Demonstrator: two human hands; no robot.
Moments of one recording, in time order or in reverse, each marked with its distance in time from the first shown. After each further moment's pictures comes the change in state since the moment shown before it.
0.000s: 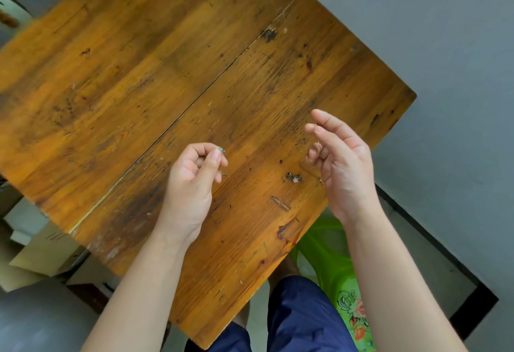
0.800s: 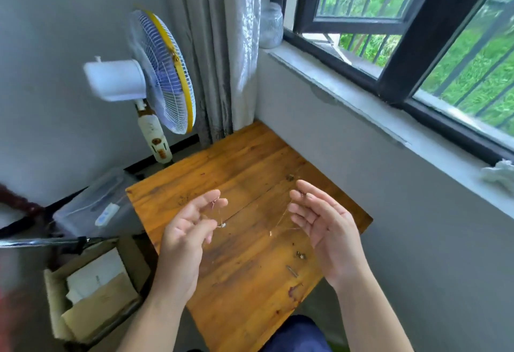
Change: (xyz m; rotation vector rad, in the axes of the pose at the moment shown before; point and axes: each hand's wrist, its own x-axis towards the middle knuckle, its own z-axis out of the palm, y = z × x) left_hand -0.232 0.175 -0.093 -0.196 0.134 0.377; right_hand -0.243 -0.164 0.071 0.150 -0.341 -0.201
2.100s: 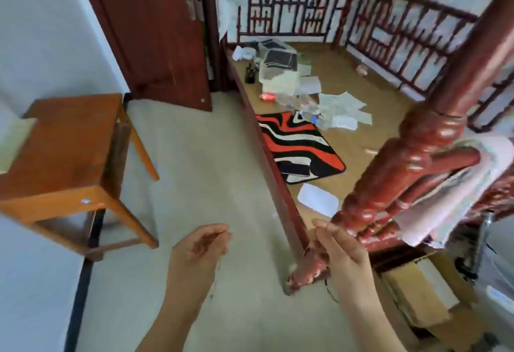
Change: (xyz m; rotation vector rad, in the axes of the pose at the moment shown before) left_hand -0.701 -0.099 -0.147 -0.302 2.088 0.030; right_hand -0.531 0.262 0.196 -0.790 -1.638 0.409
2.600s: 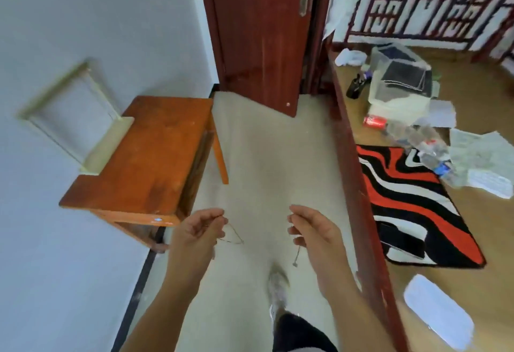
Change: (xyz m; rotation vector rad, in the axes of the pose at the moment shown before) left_hand 0.291 0.033 -0.127 0.024 0.355 -0.028; right_hand 0.222 -0.017 0.326 -0.106 -0.471 0.056
